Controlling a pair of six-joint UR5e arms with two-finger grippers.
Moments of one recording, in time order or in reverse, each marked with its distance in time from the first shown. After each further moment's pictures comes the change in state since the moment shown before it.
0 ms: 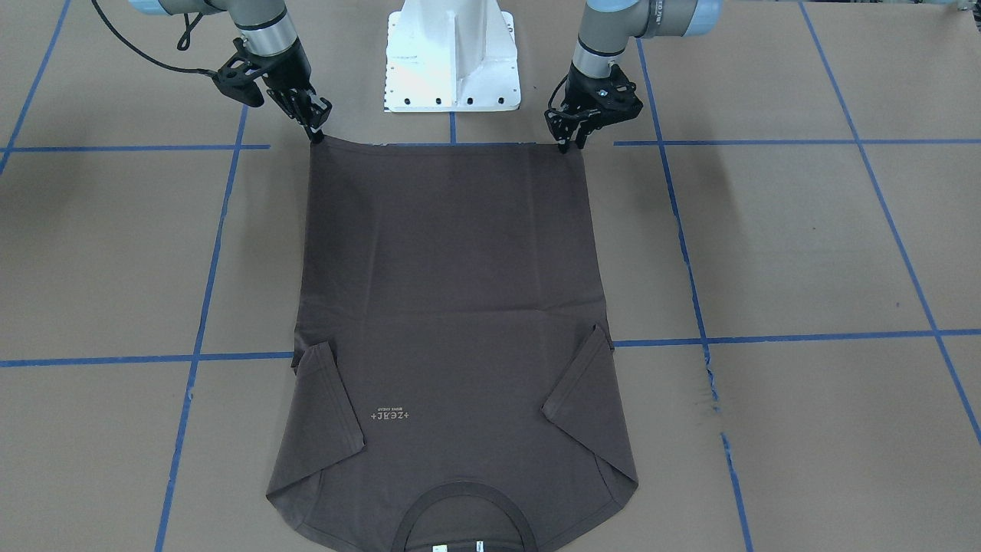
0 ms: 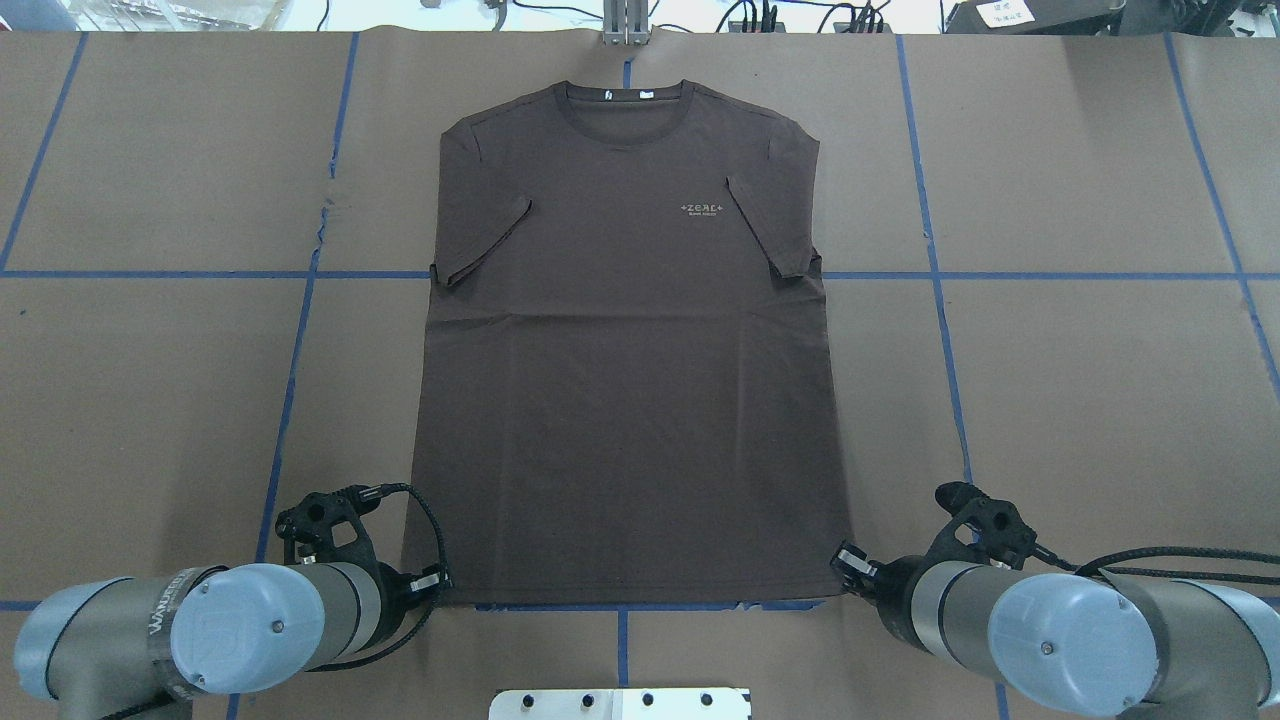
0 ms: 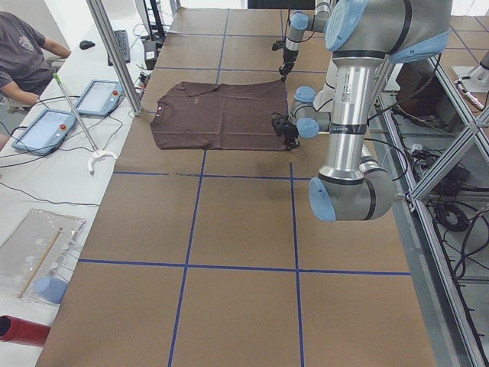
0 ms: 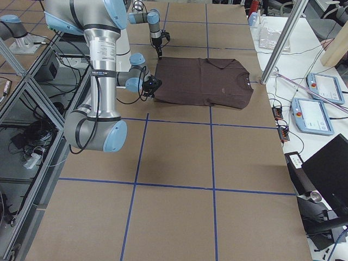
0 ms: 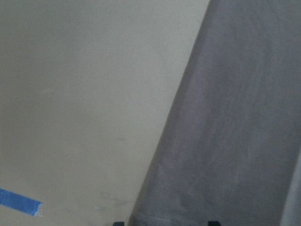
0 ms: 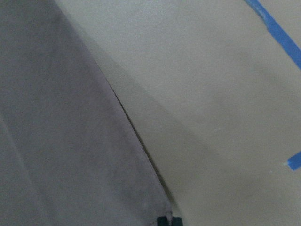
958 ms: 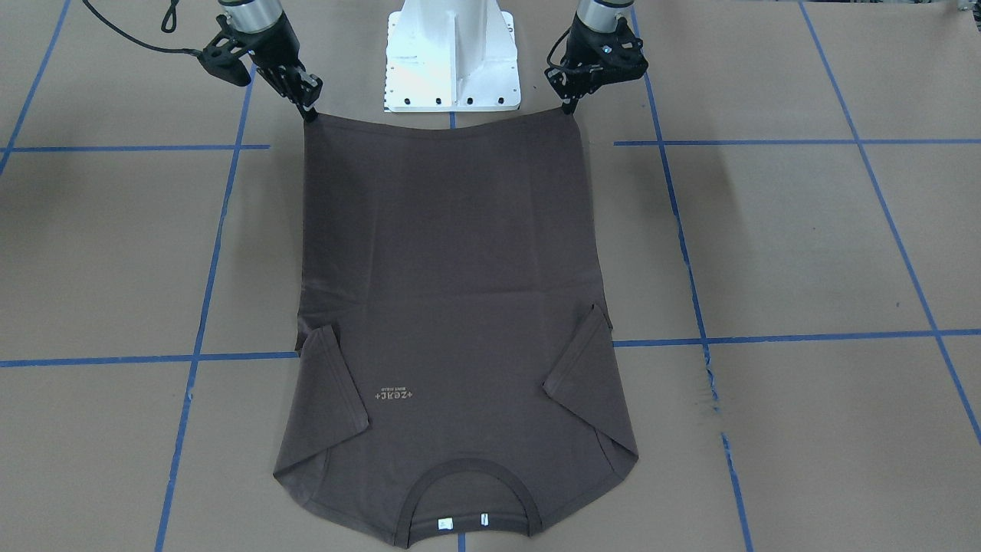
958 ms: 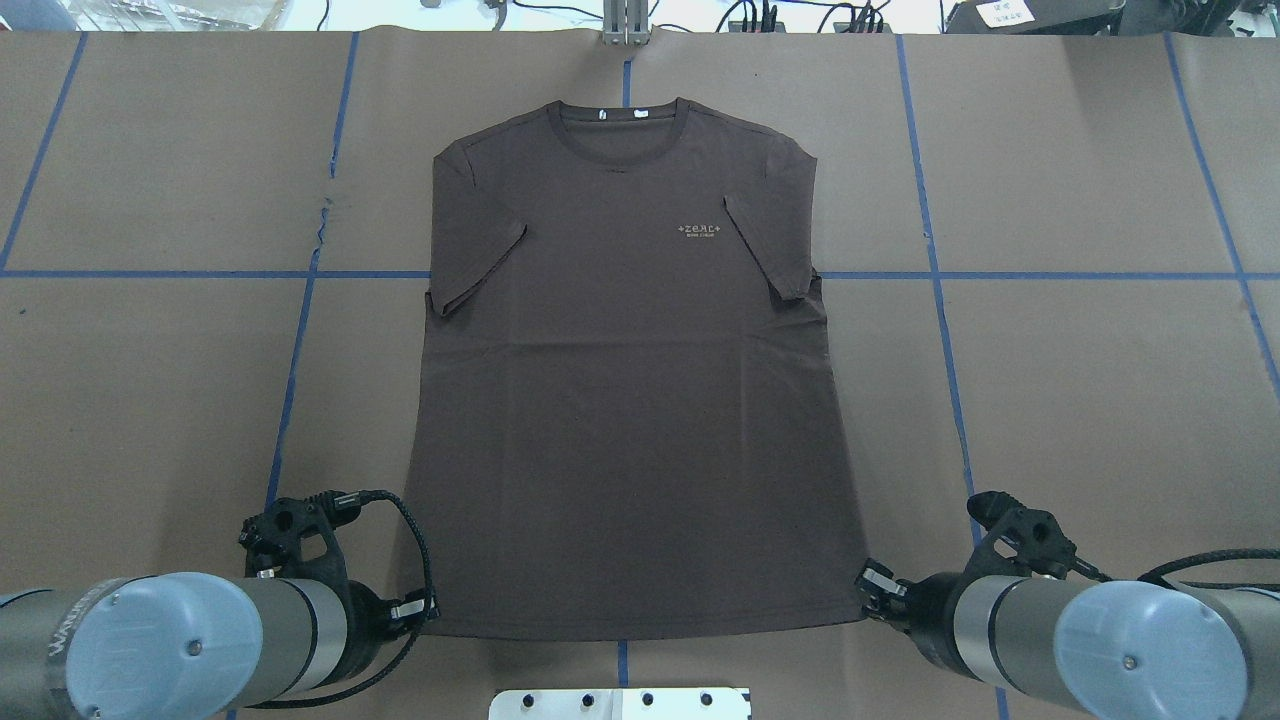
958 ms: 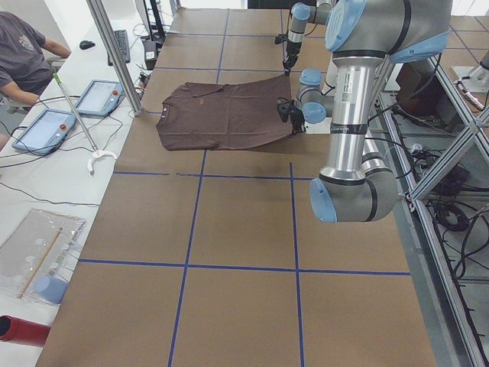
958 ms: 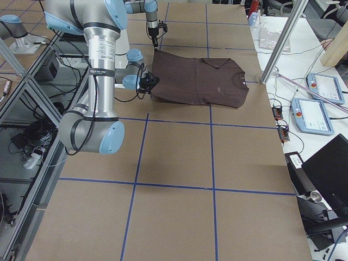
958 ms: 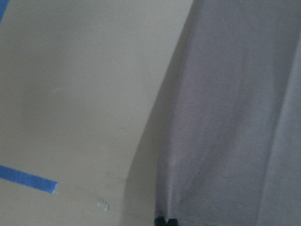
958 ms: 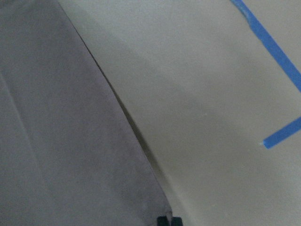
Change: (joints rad) left arm 0.017 0.022 -0.226 0.142 -0.071 0.019; right arm -0.021 -0.084 0.128 0.001 0.058 0.004
